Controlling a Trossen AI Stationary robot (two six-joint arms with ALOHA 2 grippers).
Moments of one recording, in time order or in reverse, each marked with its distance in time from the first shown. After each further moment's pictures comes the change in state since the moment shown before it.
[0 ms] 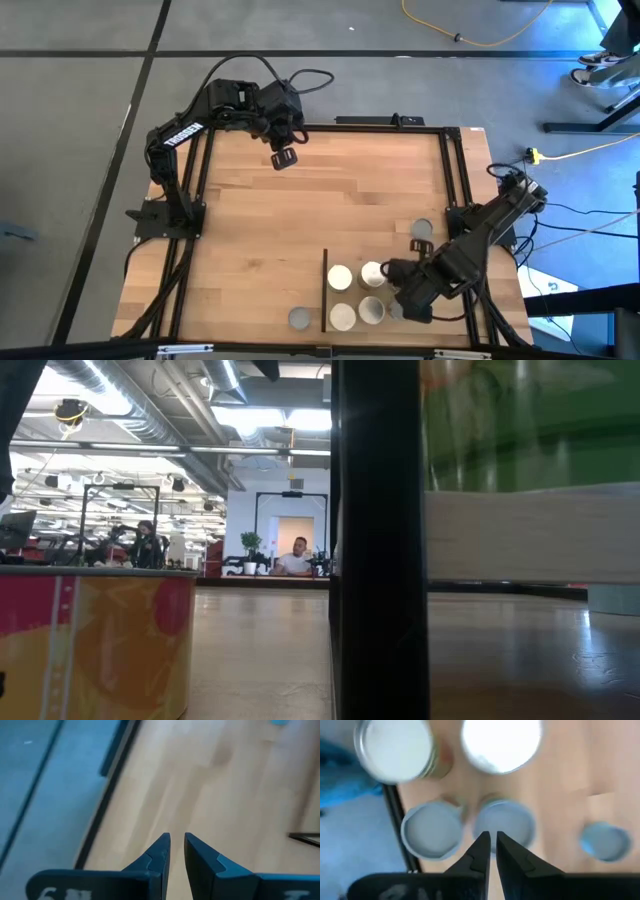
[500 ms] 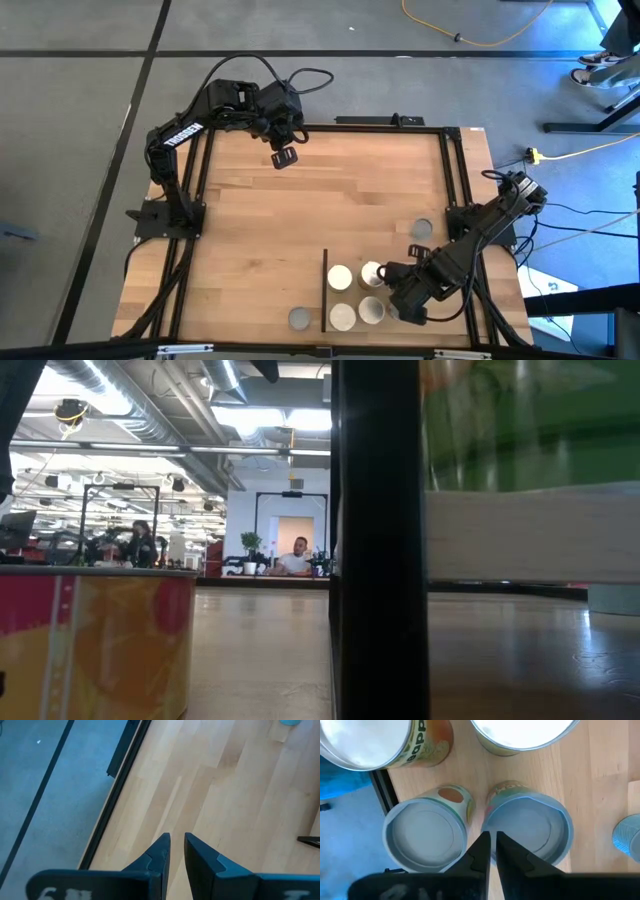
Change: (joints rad) left arm 0.000 0.000 0.000 0.000 -0.037 -0.008; right arm 0.001 0.000 -0.171 0.155 -0.071 0.040
